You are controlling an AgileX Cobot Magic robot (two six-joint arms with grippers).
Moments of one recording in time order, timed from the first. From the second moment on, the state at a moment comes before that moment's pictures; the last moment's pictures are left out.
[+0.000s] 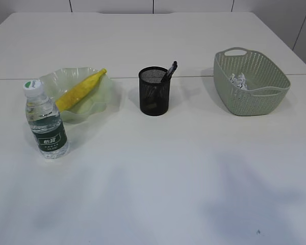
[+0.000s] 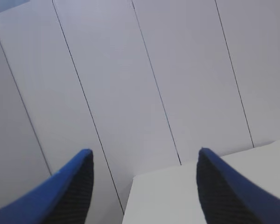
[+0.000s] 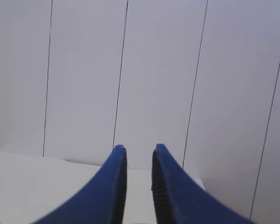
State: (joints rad) left arm -0.03 0.21 -0.74 0.28 0.33 0.02; right arm 0.27 0.47 -0.92 -0.58 0.37 0.35
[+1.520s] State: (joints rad) left arm -0.03 0.01 -0.75 0.11 0.71 0.02; right arm 0.27 0.36 -0.90 -0.31 0.54 0.09
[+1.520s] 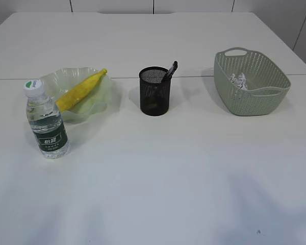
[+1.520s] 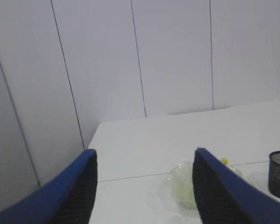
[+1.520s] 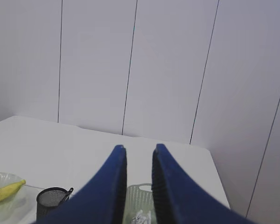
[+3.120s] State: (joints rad) left arm -0.03 0.01 -0.60 -0.09 0.98 0.15; right arm 0.27 0.21 -0.90 -0.22 0.70 0.06
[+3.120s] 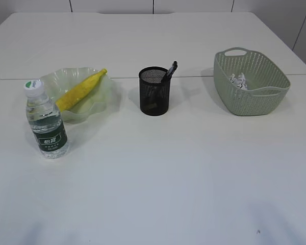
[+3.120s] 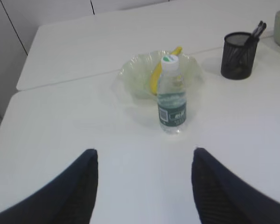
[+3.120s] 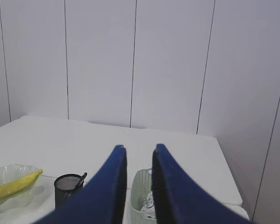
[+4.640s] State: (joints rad) left arm -0.03 0.01 -0.53 -0.12 1.11 0.18; right arm 0.27 0.07 -0.88 -0.08 0.94 -0.09
